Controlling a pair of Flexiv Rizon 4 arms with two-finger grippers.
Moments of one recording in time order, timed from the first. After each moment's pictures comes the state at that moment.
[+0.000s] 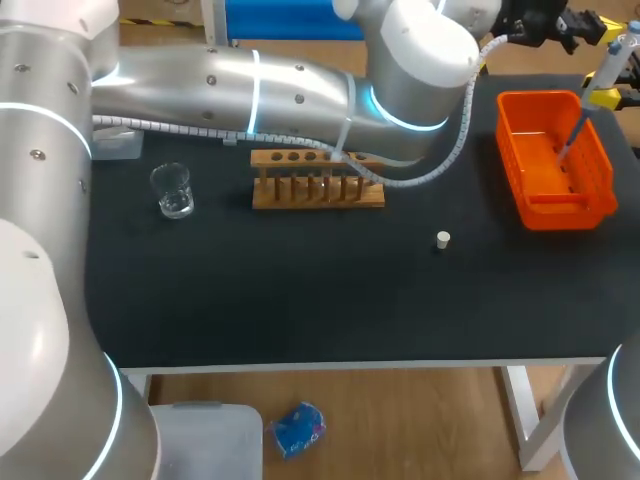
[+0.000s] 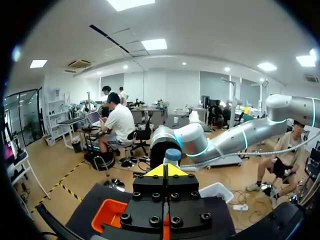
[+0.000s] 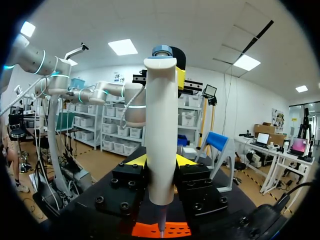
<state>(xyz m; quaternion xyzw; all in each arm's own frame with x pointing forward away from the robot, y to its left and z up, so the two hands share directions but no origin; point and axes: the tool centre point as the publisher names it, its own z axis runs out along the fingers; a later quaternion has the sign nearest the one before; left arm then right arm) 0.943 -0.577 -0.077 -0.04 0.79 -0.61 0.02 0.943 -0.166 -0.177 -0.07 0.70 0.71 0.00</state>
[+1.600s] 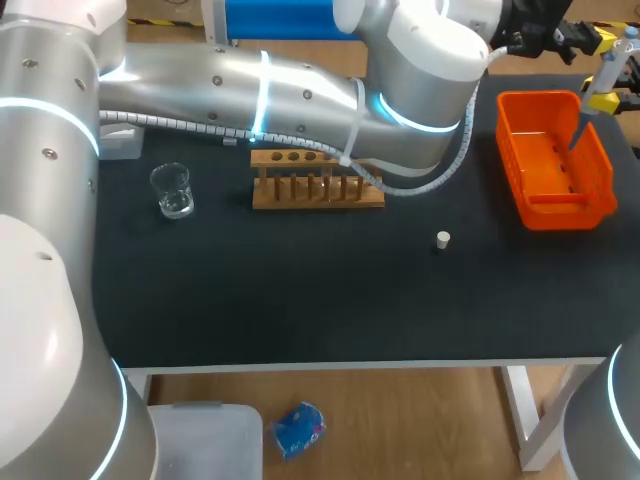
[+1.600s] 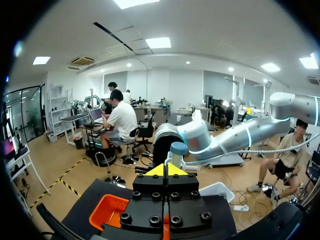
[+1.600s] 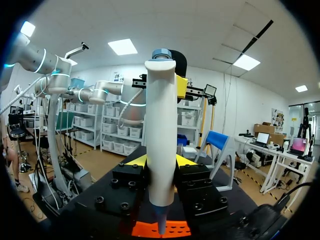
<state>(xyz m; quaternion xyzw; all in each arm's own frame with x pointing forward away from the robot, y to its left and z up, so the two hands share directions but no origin) 0.946 -0.577 -0.095 -0.05 0.79 -0.61 0.03 0.942 -0.167 -0.182 -0.07 0.70 0.72 0.00</state>
